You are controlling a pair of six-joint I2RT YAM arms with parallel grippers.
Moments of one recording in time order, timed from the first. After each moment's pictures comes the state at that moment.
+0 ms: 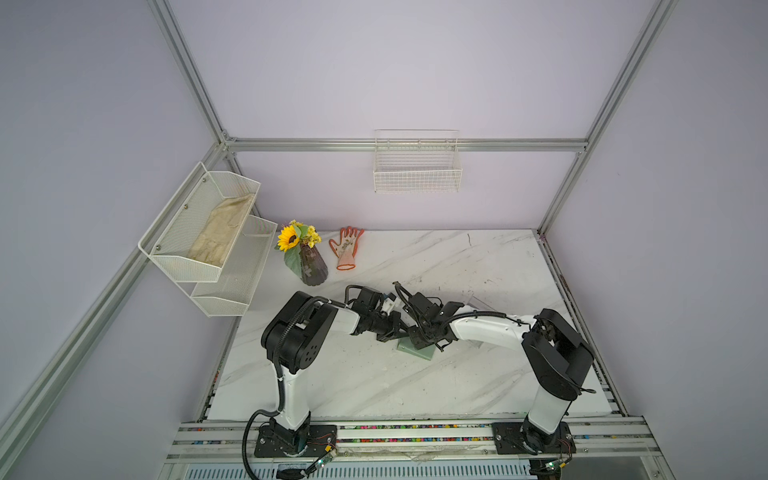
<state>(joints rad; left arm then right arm) -0.48 1.98 0.88 0.12 0.82 -0.72 0.85 1.78 1.11 -0.56 0.09 0.47</state>
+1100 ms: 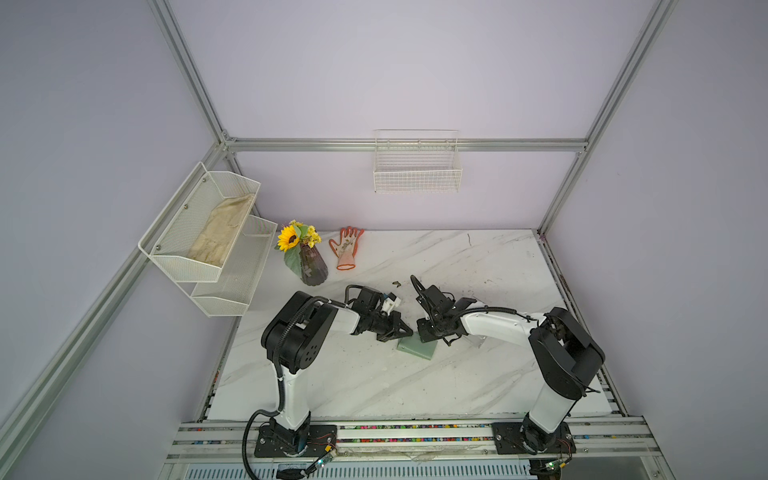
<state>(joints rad) -0.48 1.99 0.88 0.12 0.82 -0.72 0.75 1.74 1.05 -0.49 0.04 0.45</state>
